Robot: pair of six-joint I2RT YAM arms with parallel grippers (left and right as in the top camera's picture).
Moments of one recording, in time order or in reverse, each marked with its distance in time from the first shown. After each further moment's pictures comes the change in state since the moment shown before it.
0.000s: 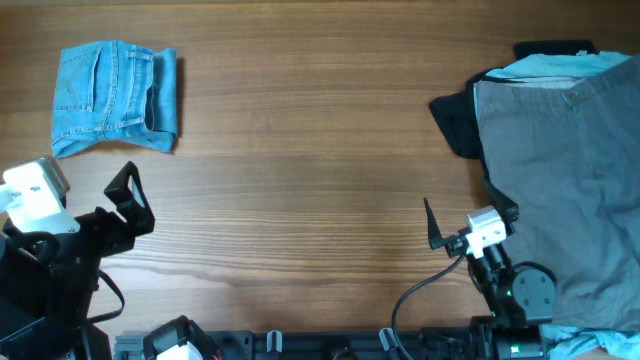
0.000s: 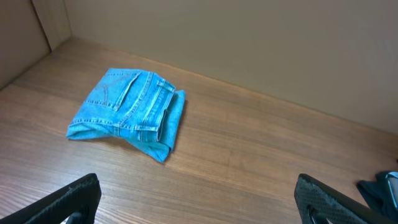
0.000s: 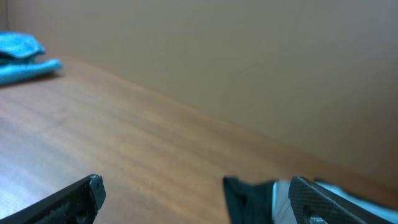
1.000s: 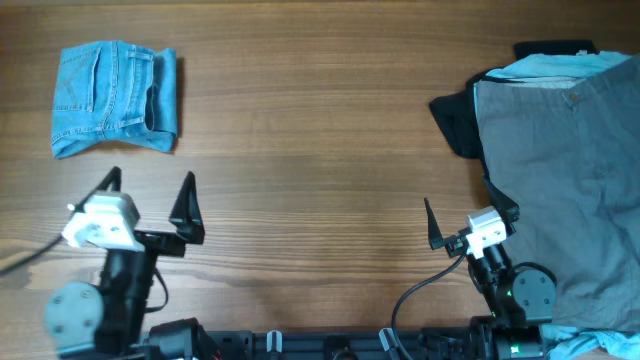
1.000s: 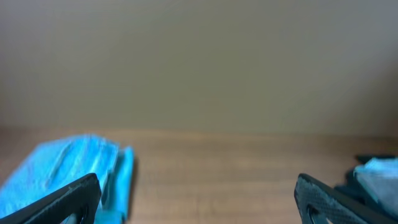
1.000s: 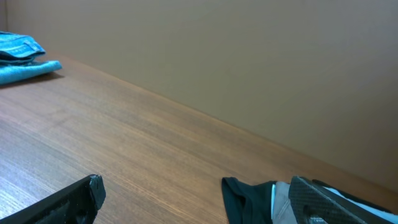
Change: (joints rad) left arm -0.317 -0.391 -0.597 0.626 -0.063 -0.040; right arm -0.002 -0.003 -0.001 -0.003 -0.001 -0.002
